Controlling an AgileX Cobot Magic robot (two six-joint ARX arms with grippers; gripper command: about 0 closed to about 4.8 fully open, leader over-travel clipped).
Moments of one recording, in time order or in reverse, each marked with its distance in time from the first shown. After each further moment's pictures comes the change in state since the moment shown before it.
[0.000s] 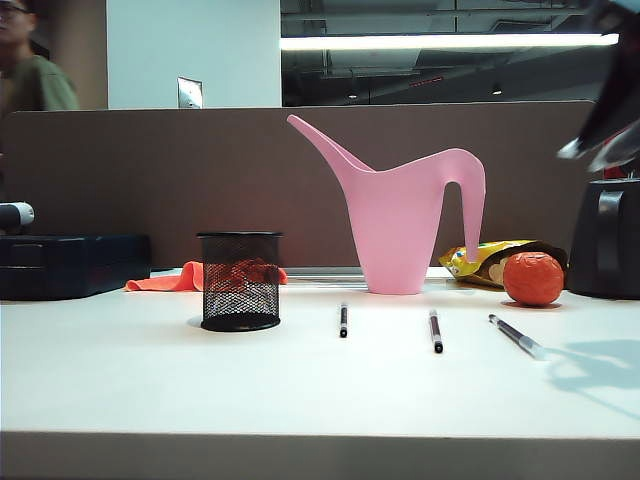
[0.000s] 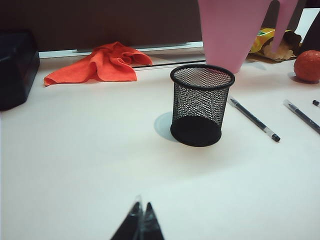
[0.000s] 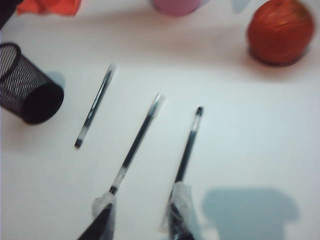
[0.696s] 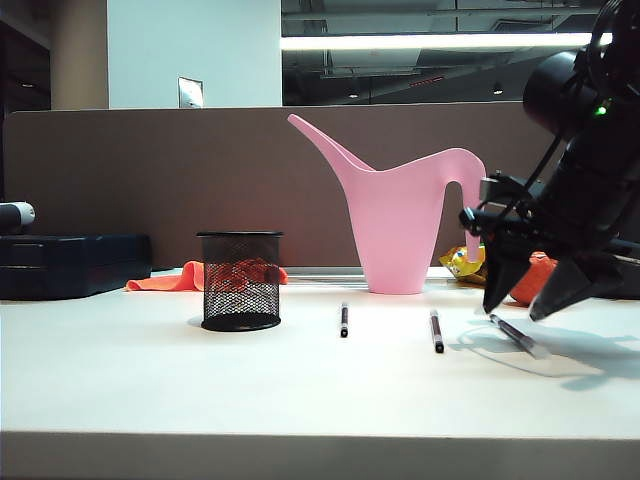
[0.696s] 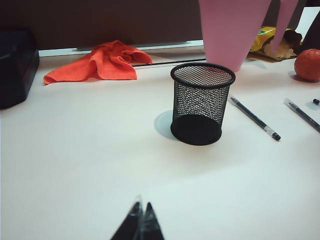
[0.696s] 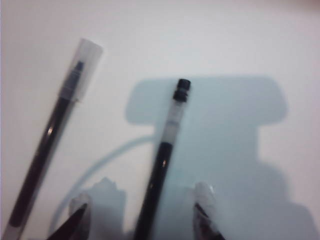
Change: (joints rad) left arm 0.000 0.000 0.000 -0.004 0.000 0.000; right arm 0.101 0.695 0.266 0.071 0.150 -0.007
